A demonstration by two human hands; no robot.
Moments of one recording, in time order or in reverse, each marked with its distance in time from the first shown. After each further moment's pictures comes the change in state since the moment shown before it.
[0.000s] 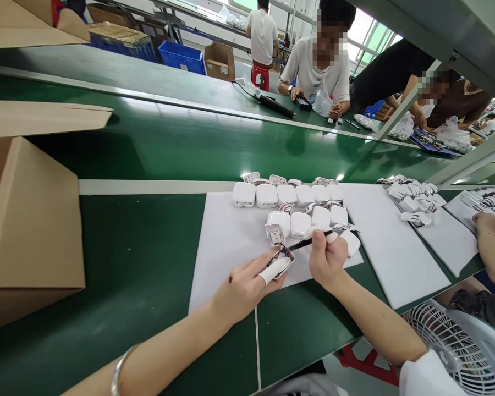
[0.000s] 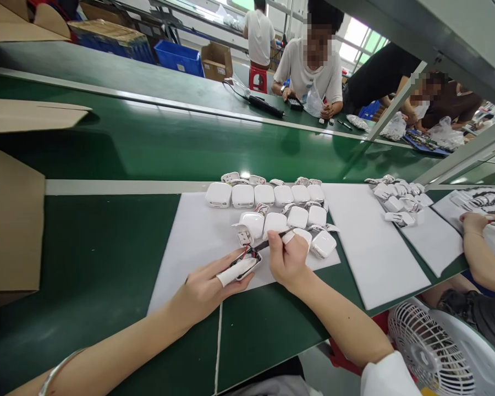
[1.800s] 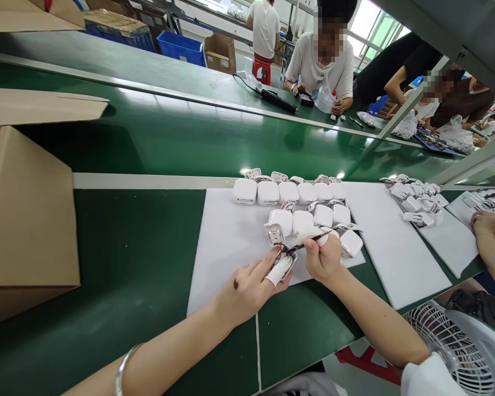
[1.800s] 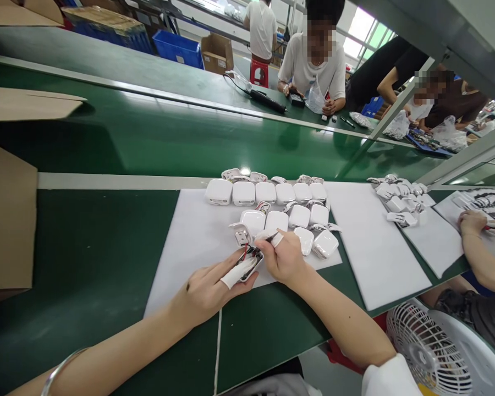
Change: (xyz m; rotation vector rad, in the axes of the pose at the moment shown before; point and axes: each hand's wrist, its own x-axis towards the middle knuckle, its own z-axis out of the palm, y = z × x) left_hand 0.008 0.006 0.001 0.225 0.082 0.056; right_hand 0.000 0.010 0.006 0.116 -0.163 -0.215
